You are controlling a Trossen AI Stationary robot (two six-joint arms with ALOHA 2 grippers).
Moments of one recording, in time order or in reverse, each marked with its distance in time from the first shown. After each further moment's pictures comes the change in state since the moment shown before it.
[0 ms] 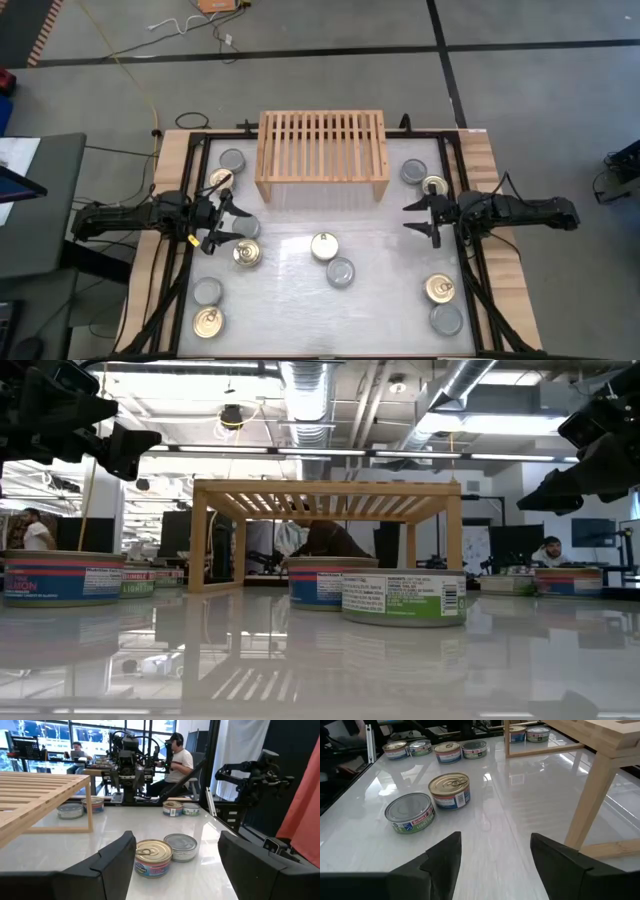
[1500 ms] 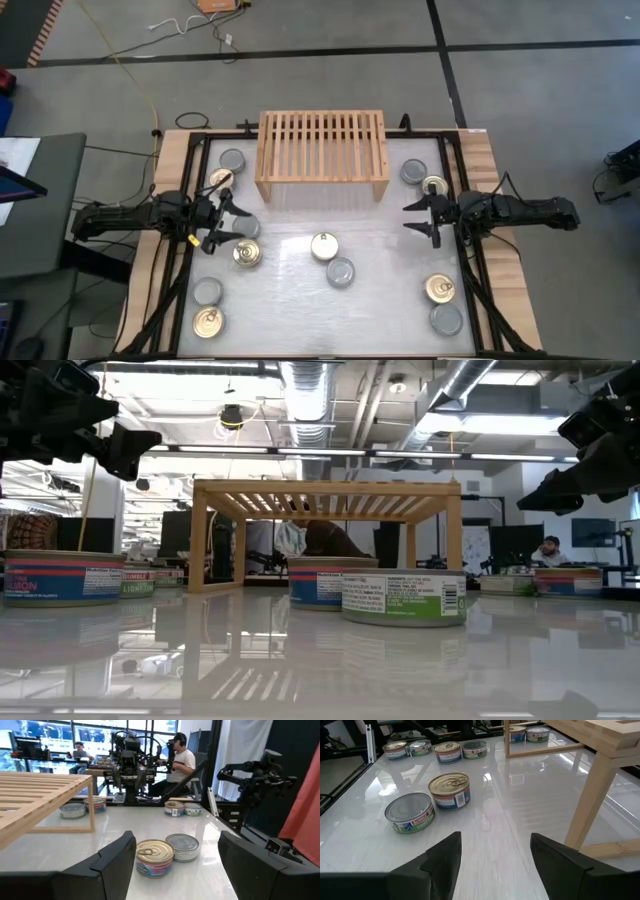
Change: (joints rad) left arm 0.000 0.000 0.000 0.002 -0.015 0.000; right arm 0.000 0.000 0.000 0.000 0.000 0.000
